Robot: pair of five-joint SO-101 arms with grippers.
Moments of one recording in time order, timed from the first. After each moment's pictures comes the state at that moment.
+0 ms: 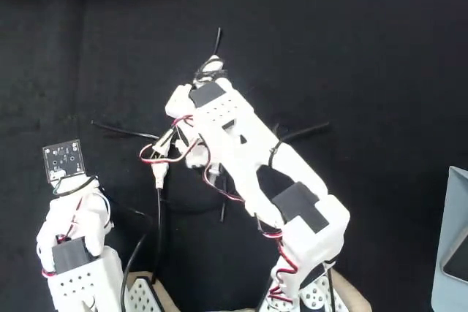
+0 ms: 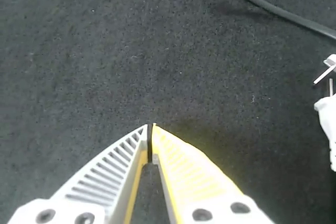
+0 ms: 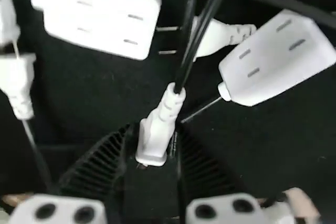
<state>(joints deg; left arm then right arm) -25.5 -104.0 96.3 66.2 -7.0 -34.6 15.2 3.9 89.9 -28.9</state>
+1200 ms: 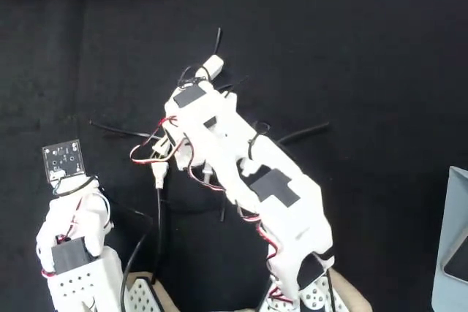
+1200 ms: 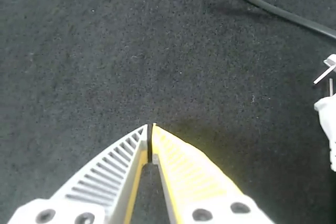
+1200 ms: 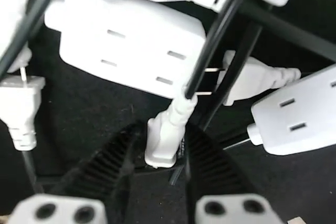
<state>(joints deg) -25.5 -104.0 96.3 66.2 -7.0 -36.7 28.2 -4.0 86.7 -26.2</state>
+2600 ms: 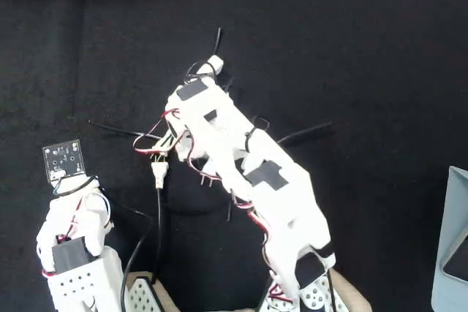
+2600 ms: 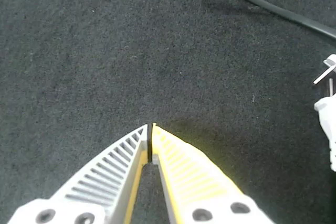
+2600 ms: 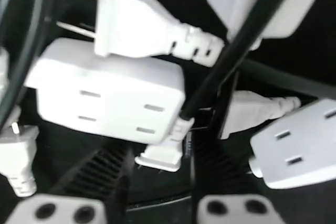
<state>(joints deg) -25.5 -104.0 96.3 66.2 -7.0 -34.2 37.2 -12.8 87.3 -28.8</state>
